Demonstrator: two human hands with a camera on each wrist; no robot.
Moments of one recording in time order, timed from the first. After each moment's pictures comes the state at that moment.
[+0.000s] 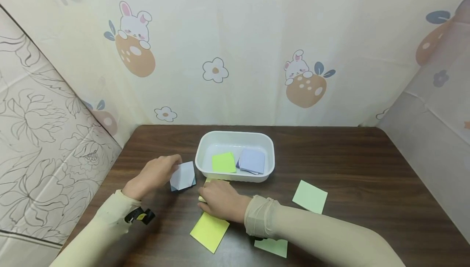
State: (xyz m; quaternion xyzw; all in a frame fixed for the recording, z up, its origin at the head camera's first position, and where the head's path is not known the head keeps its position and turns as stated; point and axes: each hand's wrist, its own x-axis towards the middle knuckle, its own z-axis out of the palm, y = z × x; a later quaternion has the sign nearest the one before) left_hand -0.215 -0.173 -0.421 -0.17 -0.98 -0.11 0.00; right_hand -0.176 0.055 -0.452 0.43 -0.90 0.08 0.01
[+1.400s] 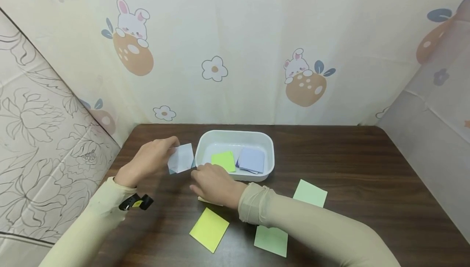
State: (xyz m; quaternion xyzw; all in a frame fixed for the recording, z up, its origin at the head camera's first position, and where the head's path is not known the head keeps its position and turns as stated) left_hand -0.230 -0.172 -0.374 -0.19 -0.97 -0.12 0.05; right_hand -0.197 0.044 -0.419 0.42 -0.90 0.11 0.04
